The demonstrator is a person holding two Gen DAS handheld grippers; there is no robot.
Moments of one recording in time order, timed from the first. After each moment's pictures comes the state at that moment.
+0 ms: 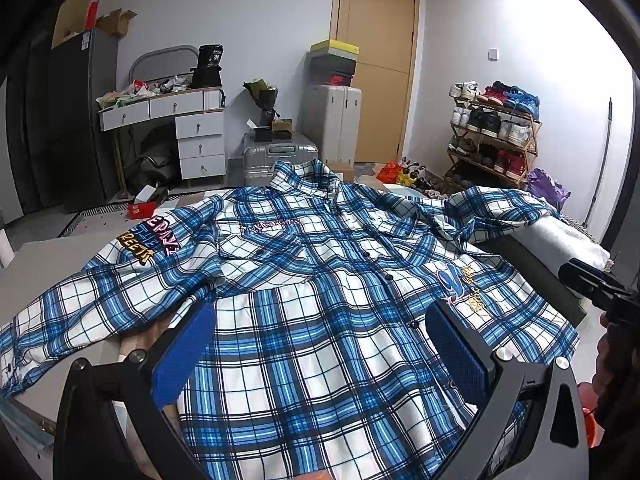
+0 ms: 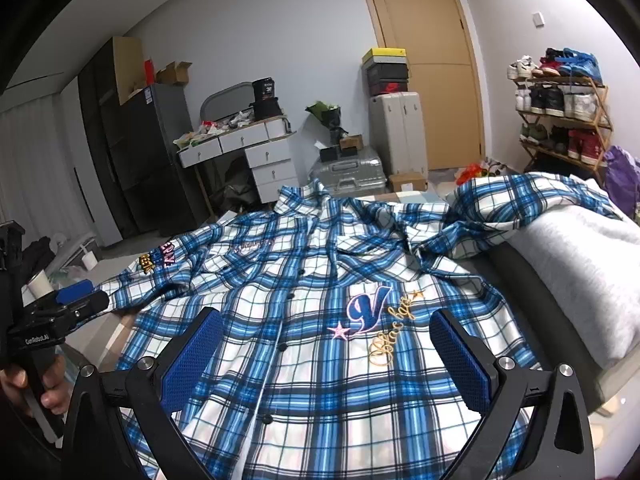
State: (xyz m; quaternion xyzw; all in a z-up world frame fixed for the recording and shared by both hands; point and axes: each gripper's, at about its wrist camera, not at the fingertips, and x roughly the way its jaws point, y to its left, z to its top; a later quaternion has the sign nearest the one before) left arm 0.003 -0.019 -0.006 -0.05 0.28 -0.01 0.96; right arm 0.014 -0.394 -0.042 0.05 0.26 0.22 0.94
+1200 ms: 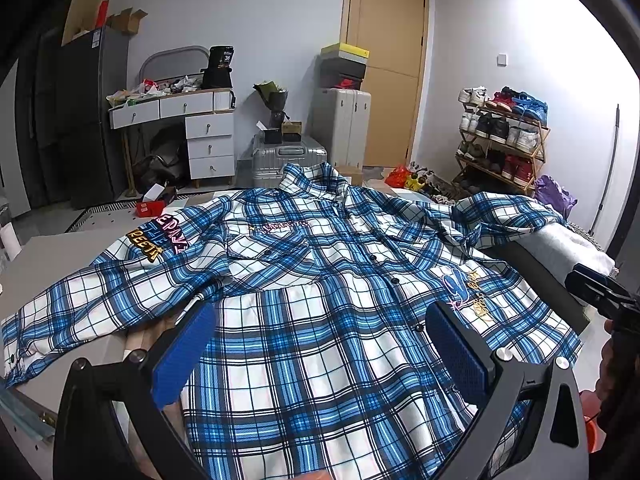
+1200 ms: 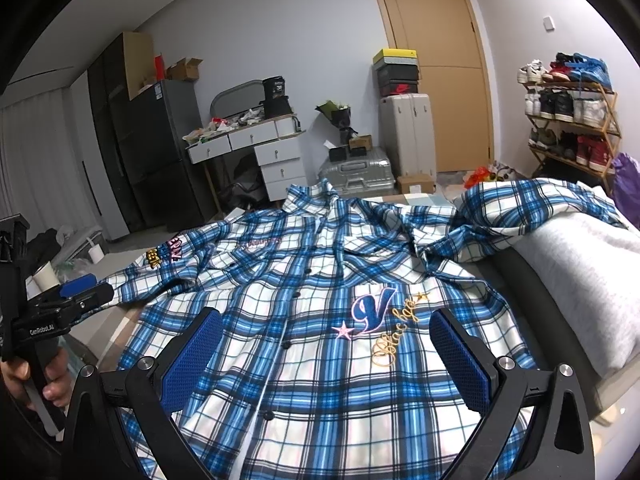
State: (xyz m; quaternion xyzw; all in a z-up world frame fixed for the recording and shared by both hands) left arm 0.001 -0.021 -0.003 -0.05 0.28 0.01 0.96; right arm 0.014 -0.395 -0.042 0.04 0.26 0.24 0.94
